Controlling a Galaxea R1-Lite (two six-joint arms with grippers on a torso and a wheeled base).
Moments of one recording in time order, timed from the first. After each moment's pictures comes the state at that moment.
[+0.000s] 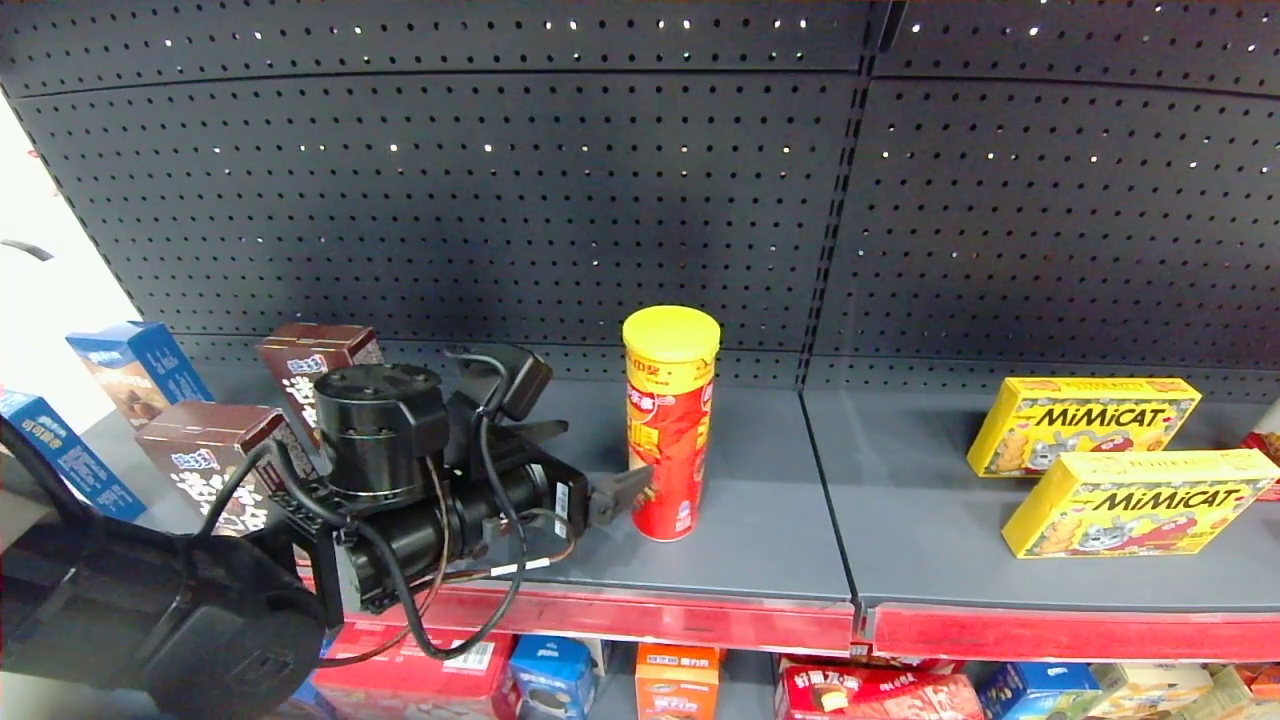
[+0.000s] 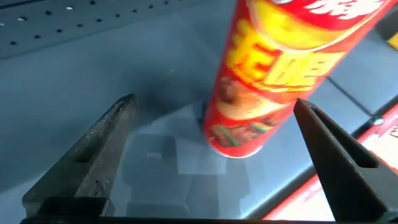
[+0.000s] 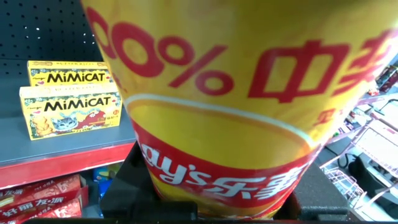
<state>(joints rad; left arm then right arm) -0.50 1.81 -0.67 -0.91 -0.14 -0.03 -0.37 0.19 -0.97 0.57 -0.24 -0.29</state>
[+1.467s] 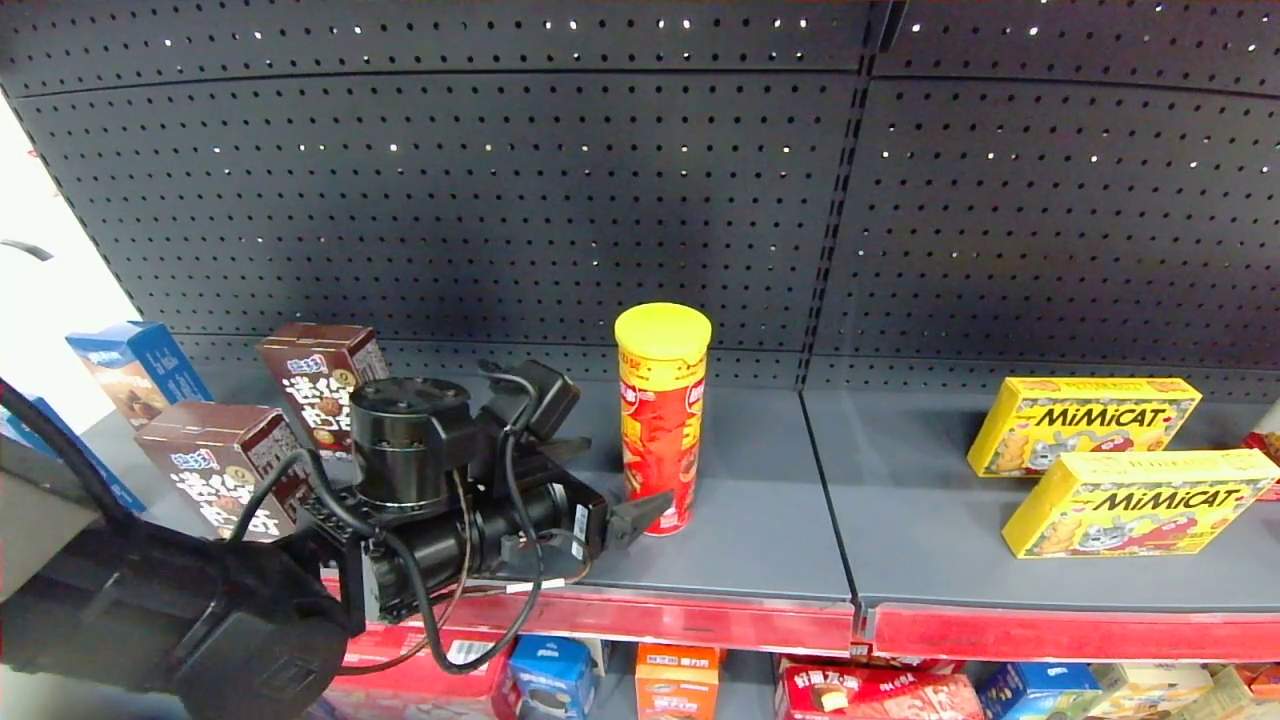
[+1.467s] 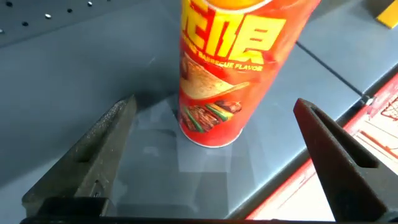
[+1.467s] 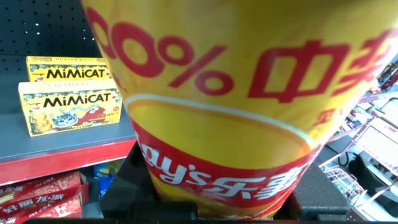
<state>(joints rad) -0.54 1.85 -0.68 -0.90 -0.18 -0.01 -0.36 0.18 -0.95 0.57 -0.25 -0.29</state>
